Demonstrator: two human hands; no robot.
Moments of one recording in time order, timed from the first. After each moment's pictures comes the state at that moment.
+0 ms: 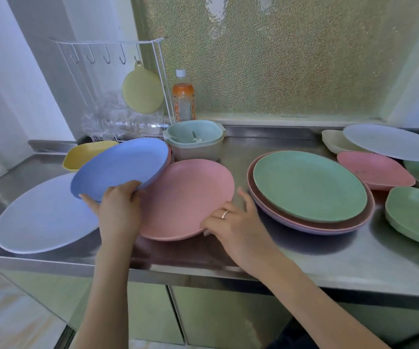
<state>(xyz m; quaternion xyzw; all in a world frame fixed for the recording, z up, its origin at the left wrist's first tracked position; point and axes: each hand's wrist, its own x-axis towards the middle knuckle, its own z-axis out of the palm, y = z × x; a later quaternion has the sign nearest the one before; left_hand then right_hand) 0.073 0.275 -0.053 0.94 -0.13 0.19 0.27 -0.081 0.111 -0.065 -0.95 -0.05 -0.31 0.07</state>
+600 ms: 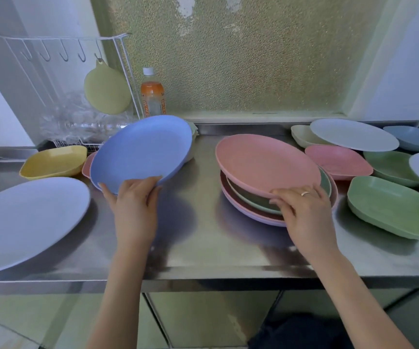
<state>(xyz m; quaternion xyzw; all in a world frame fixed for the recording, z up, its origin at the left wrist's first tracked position) 0.040 0.216 -0.058 0.86 -0.29 0.25 0.33 -0.159 0.013 -0.056 -0.90 0.24 -0.36 0.07</state>
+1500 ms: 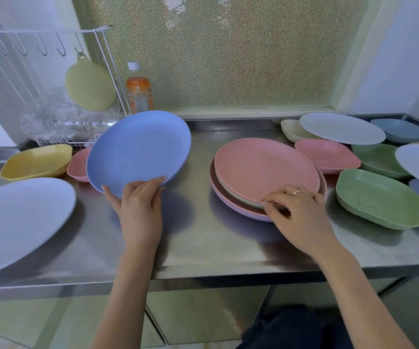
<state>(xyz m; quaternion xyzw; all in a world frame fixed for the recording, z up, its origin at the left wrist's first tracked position) 0.035 0.192 -0.082 0.84 -0.30 0.28 0.36 -0.173 0.003 -0.055 -0.93 0.27 -0.22 0.10</state>
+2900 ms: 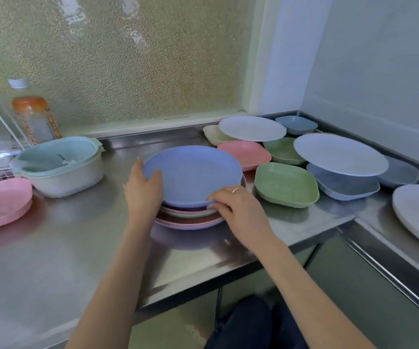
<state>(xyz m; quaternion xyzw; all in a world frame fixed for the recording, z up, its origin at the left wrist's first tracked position) -0.005 0.052 -0.040 0.77 -0.27 -0.09 0.56 -0.188 -0.009 -0.053 -0.90 0.25 -0.32 0.16</state>
